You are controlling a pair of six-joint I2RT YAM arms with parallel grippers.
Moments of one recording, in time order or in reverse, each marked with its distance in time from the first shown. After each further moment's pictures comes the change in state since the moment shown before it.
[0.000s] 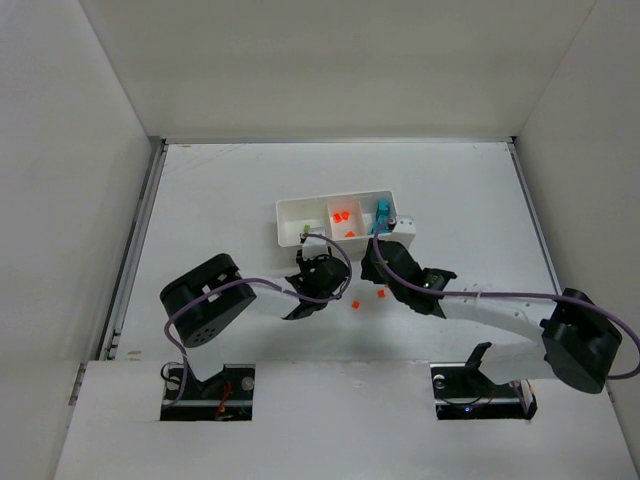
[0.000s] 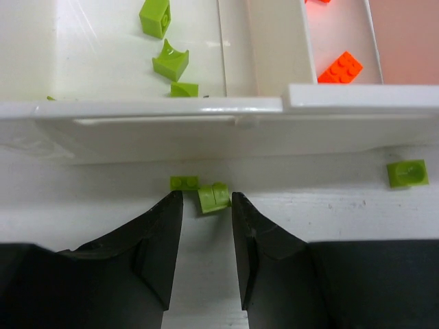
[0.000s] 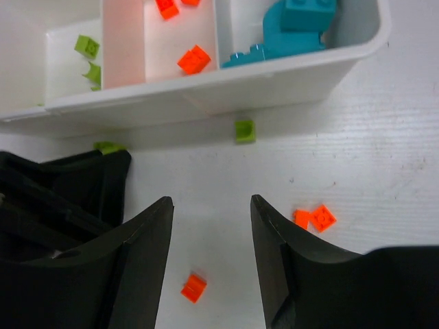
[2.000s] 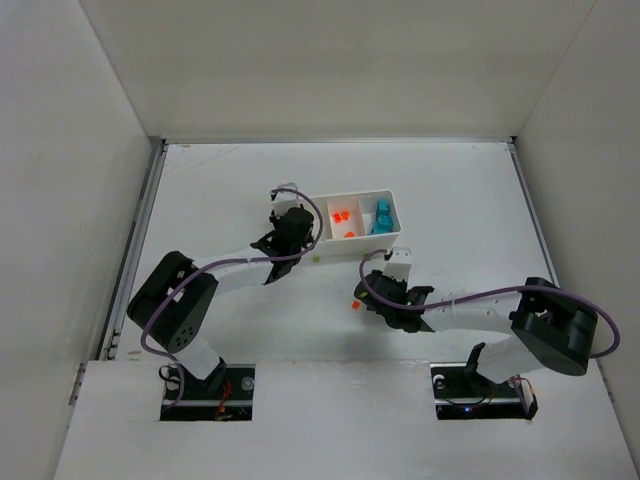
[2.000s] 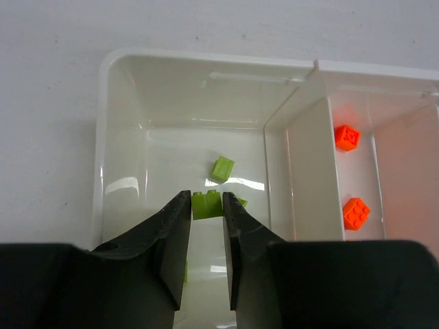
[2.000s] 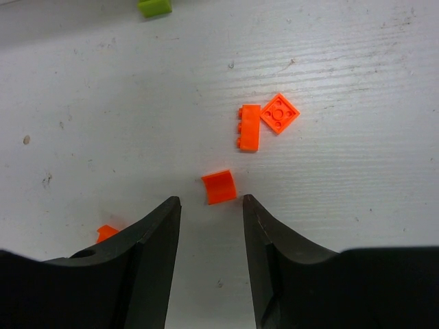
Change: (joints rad) left arm 0.320 -0.138 0.123 -0.103 0.237 0.176; right arm 0.150 0.127 -0.094 -0.161 0.127 0.262
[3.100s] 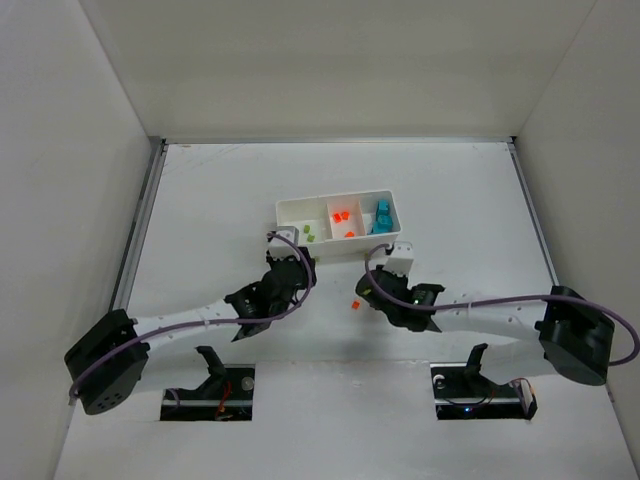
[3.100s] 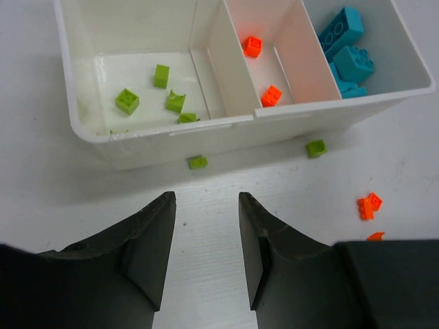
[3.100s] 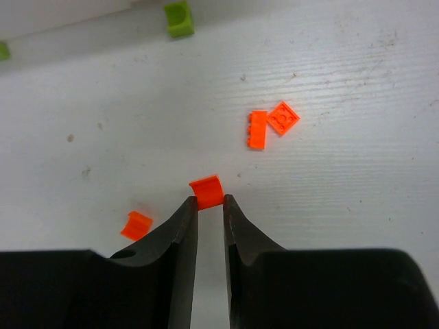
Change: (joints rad) left arm -0.269 -0.459 -0.336 0.025 -0.056 -0.003; right arm 0.022 -0.095 0.040 -0.090 0.013 -0.002
